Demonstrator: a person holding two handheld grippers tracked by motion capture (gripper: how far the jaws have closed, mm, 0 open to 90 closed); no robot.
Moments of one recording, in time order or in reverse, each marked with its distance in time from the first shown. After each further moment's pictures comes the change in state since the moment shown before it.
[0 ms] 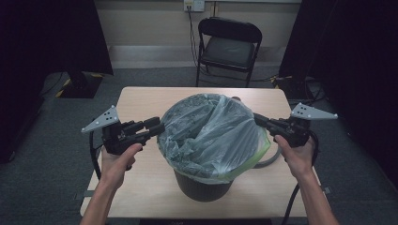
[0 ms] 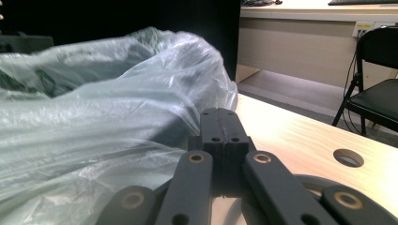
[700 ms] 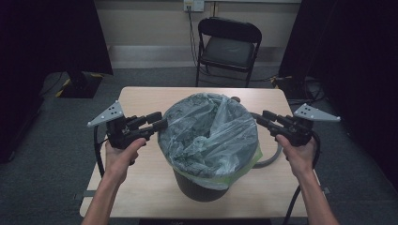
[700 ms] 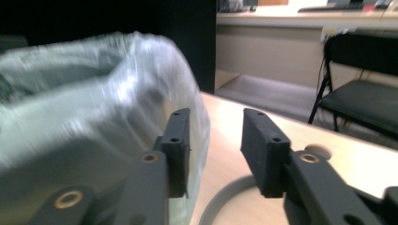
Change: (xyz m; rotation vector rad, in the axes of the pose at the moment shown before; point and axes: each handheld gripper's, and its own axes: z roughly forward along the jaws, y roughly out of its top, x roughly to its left) left arm 0.008 0.005 0.015 0.010 0.015 -0.001; right arm -0.015 -0.003 -0.005 -0.037 -0.092 0.013
